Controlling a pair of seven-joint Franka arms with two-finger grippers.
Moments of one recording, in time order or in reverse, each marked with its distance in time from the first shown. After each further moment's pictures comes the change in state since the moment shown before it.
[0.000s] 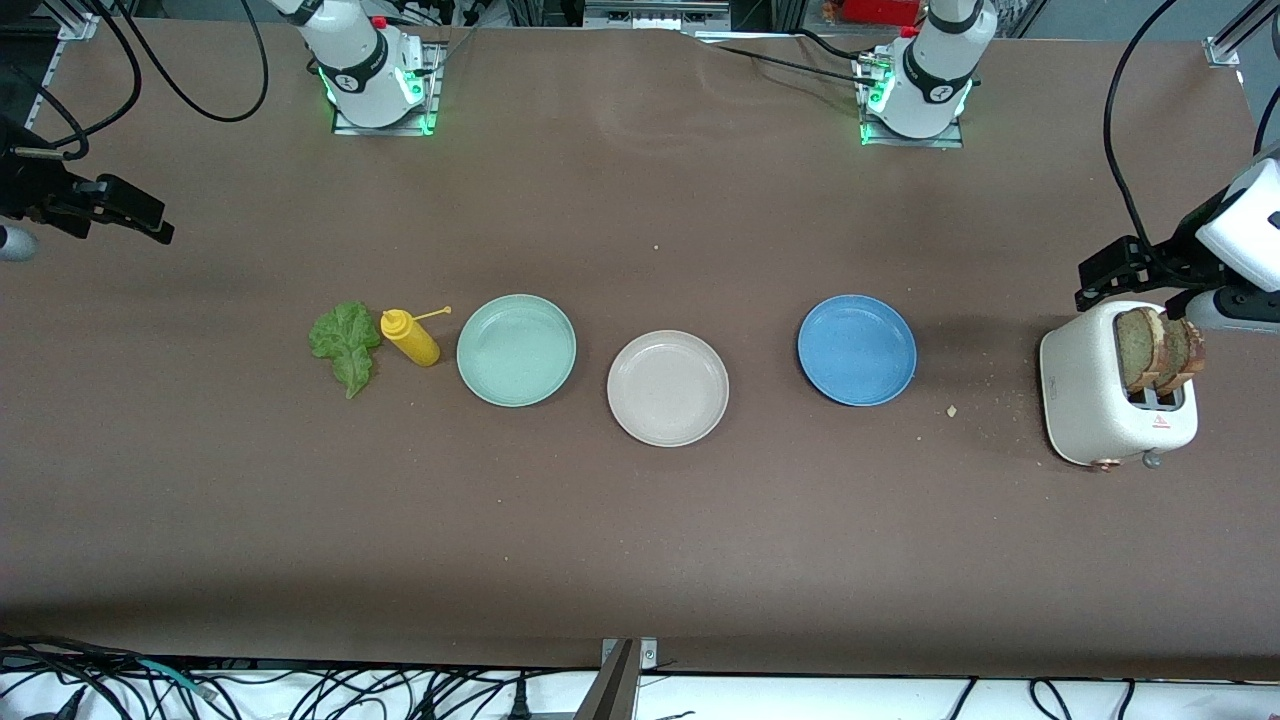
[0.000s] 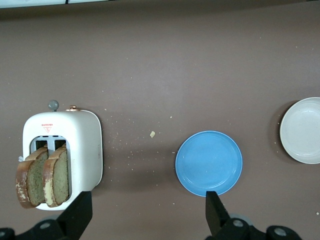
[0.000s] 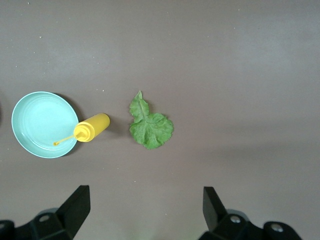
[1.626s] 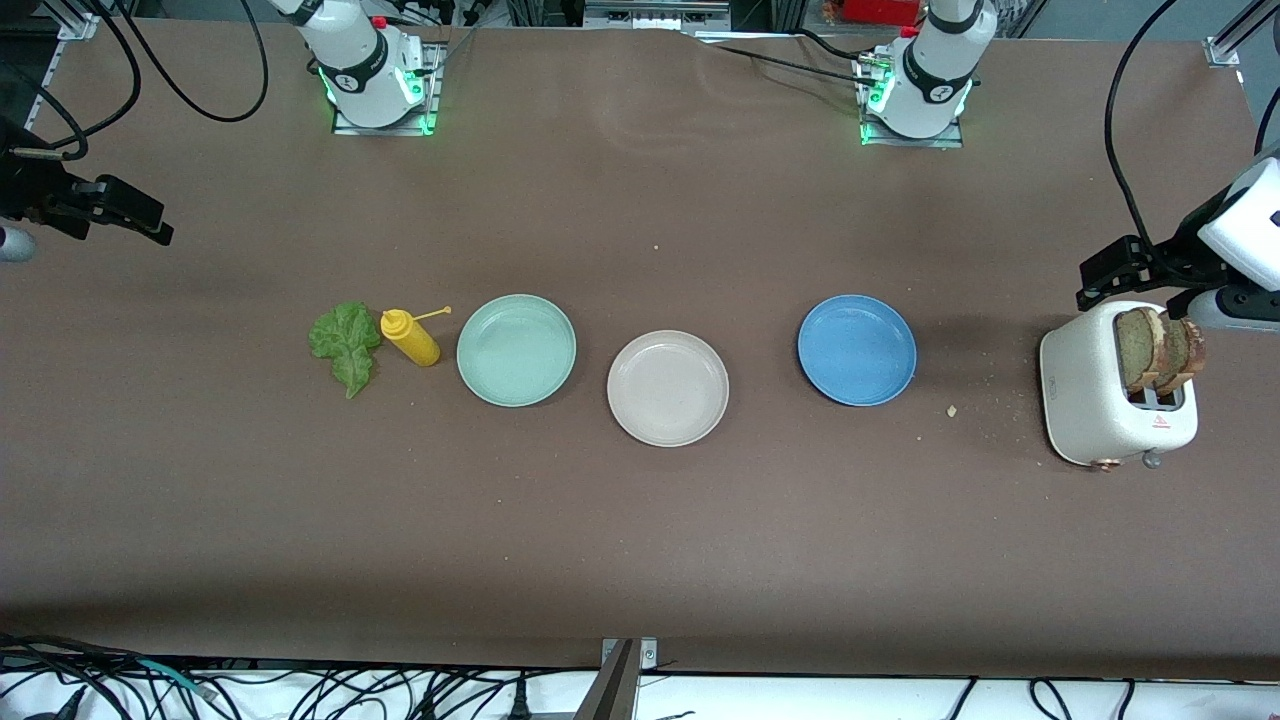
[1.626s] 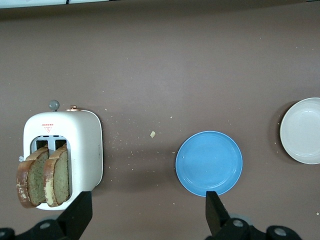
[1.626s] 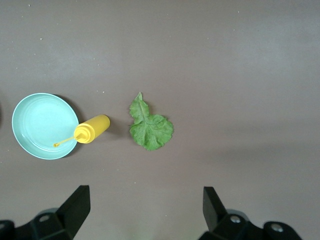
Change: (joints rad) left arm 0.001 -0.001 0.000 0.000 0.000 0.000 0.000; right arm 0.000 0.000 0.000 0.000 0.000 0.005 0.000
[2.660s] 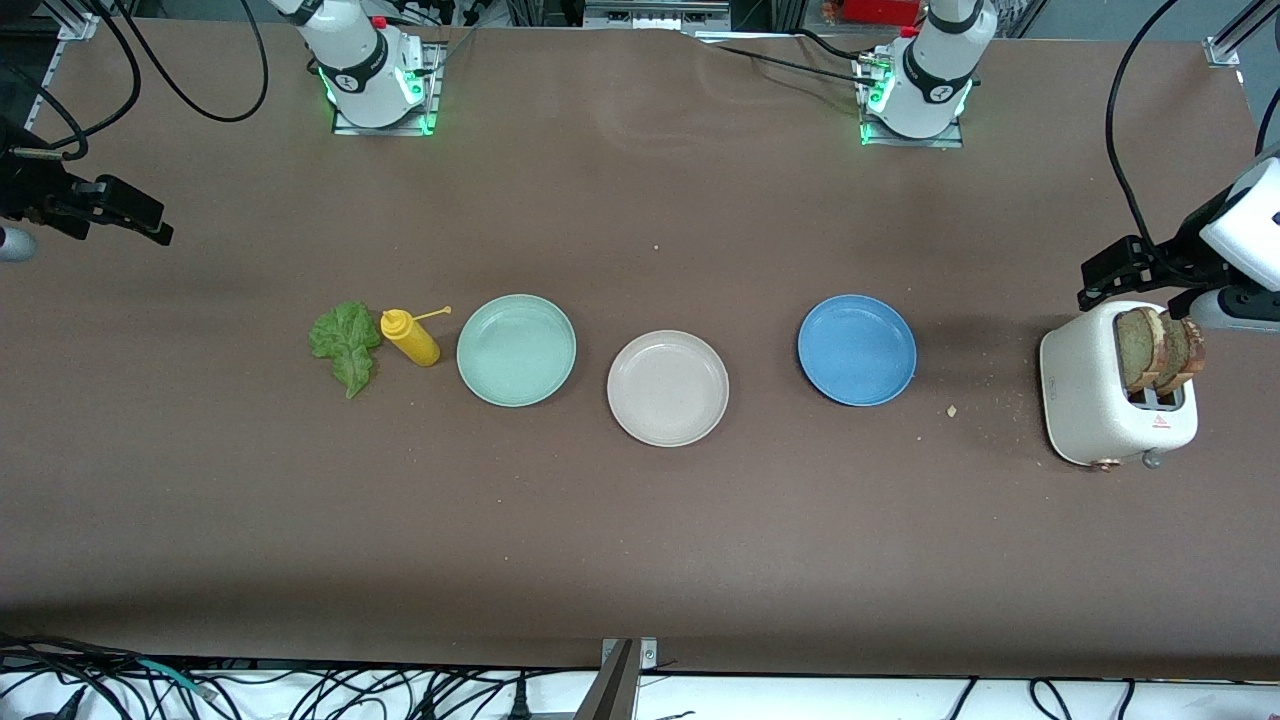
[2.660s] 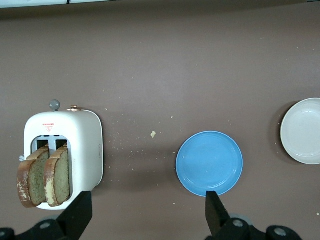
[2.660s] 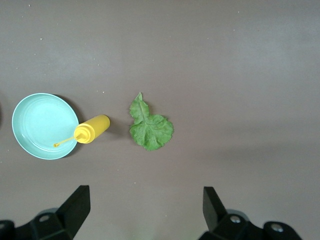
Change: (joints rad) left arm 0.001 0.000 0.001 0.000 0.000 0.000 0.000; right arm 0.000 0.000 0.000 0.000 0.000 0.001 0.000
